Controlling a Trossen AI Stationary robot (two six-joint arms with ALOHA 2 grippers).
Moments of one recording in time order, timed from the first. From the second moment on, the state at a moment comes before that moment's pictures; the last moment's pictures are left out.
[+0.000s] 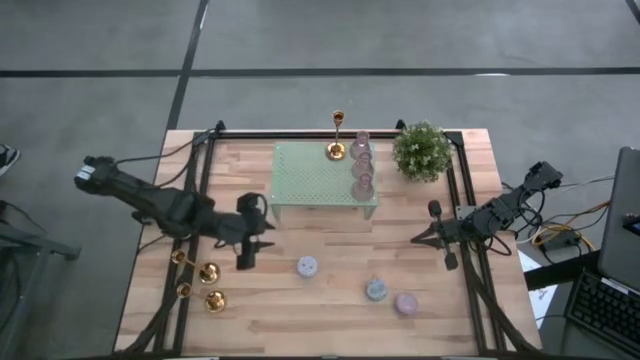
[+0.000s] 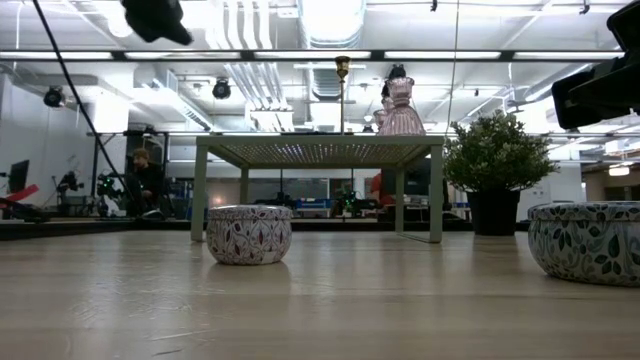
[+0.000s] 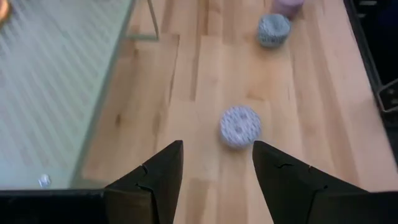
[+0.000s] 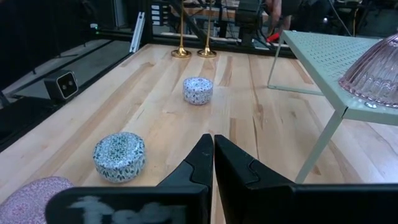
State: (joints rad) left arm -0.39 1.08 1.02 -0.73 -0.31 -0.35; right arm 0.61 0.10 0.09 -0.23 0.42 0.10
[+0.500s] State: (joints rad) left arm -0.41 1.10 0.98 -0.60 -0.30 -0.42; right arm 0.61 0.10 0.09 -0.23 0.42 0.10
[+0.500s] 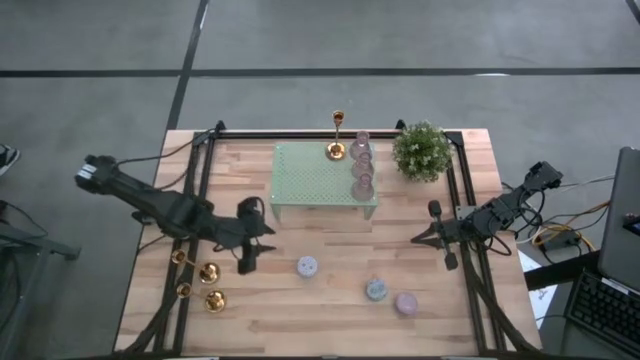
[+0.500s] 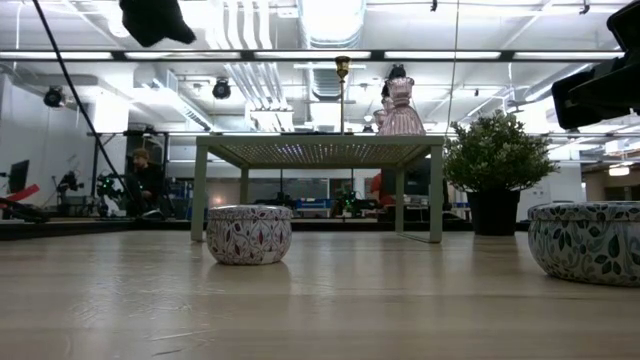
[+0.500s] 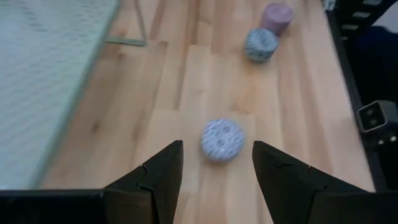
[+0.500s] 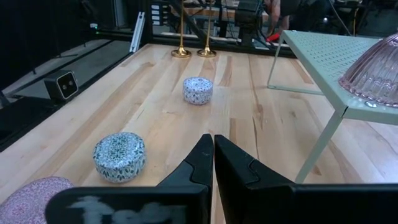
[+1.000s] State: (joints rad) left arm -0.42 1.41 0.87 -0.19 -0.23 -0.42; right arm 0.61 0.10 0.09 -0.23 0.42 0.09
